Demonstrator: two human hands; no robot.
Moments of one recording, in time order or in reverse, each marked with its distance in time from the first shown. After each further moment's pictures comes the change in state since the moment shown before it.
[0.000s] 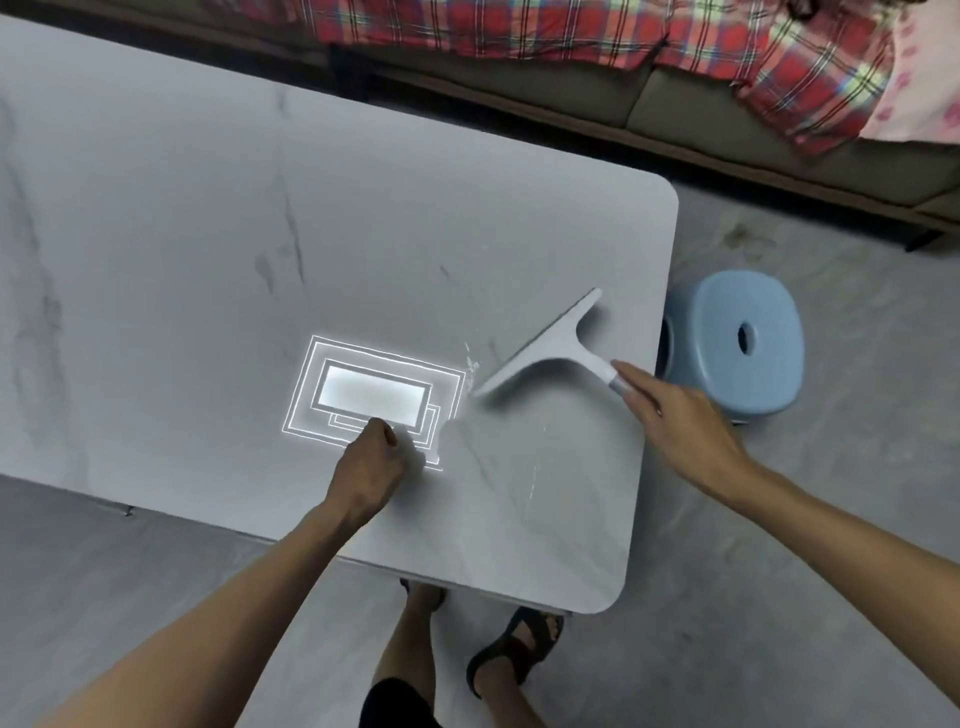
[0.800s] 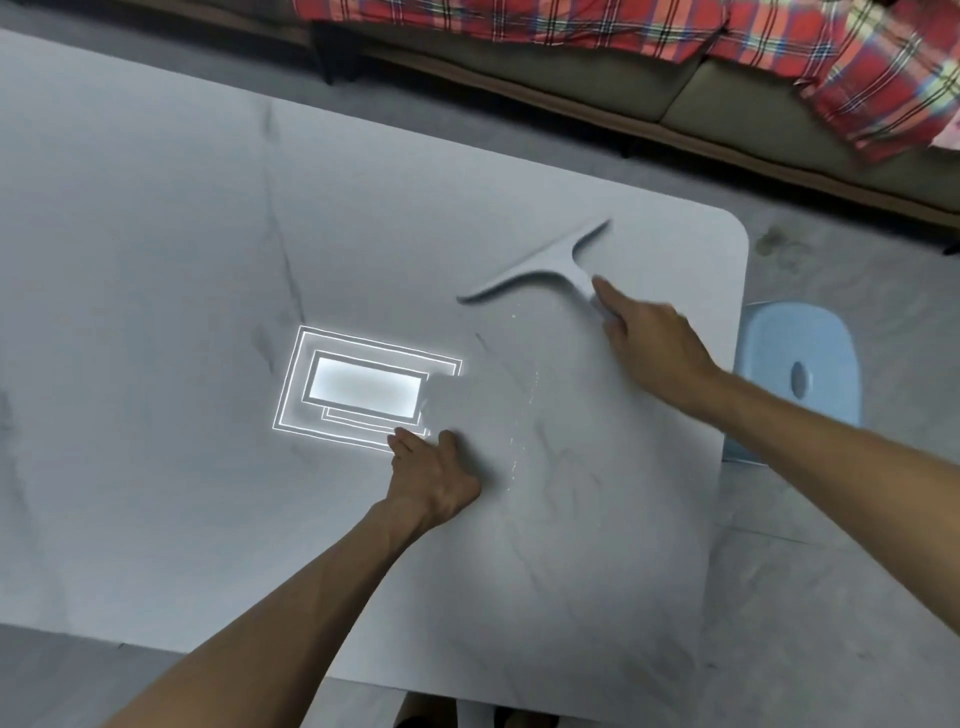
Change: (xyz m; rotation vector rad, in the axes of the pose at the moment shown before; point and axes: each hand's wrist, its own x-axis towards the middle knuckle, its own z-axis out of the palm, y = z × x) left_hand 0.144 0.062 -0.023 0.344 -0.389 0.010; right_hand 0.225 -0.092 -0.005 -0.081 0.001 -0.034
